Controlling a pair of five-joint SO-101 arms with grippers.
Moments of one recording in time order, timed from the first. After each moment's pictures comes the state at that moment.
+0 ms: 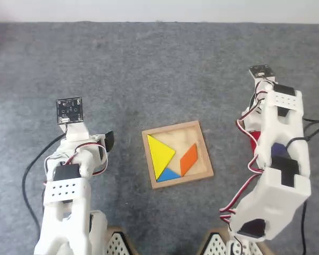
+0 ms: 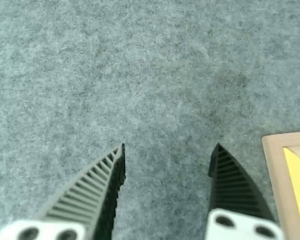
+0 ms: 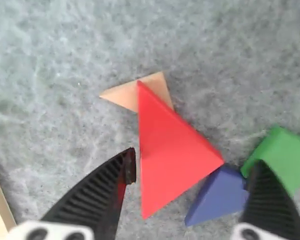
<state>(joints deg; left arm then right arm) -13.8 -48.9 77.1 37.1 4.4 10.2 18.2 5.7 68.5 20.2</state>
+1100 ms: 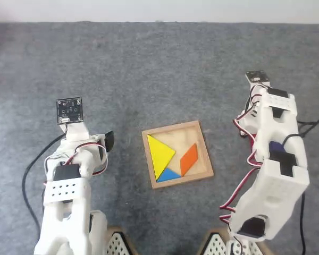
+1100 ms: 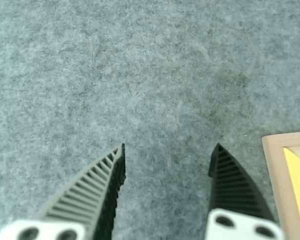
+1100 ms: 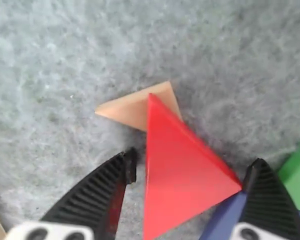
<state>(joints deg) -13.8 -48.9 77.1 37.1 4.4 9.9 24.2 6.1 65.1 17.5</state>
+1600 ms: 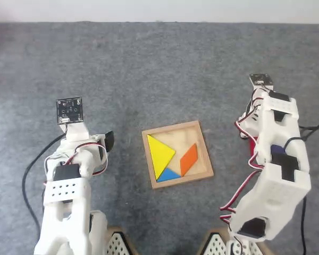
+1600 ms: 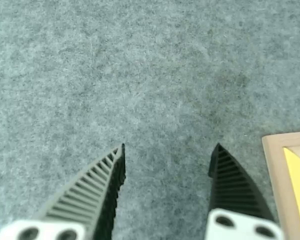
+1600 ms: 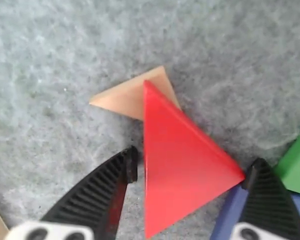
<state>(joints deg) -13.8 -48.9 77.1 37.1 4.4 10.5 22.2 10.4 63.6 15.0</state>
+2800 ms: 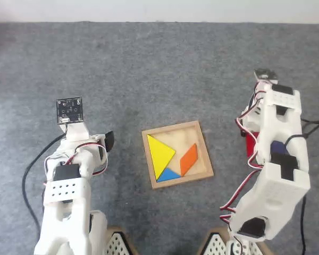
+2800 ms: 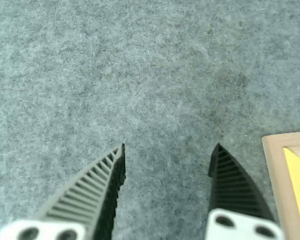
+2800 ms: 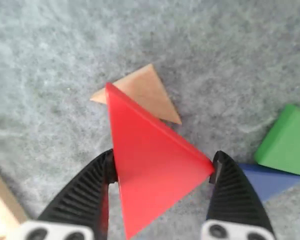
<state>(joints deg) -13.8 -48.9 77.1 37.1 4.4 9.9 21.6 1.0 73.5 11.8</state>
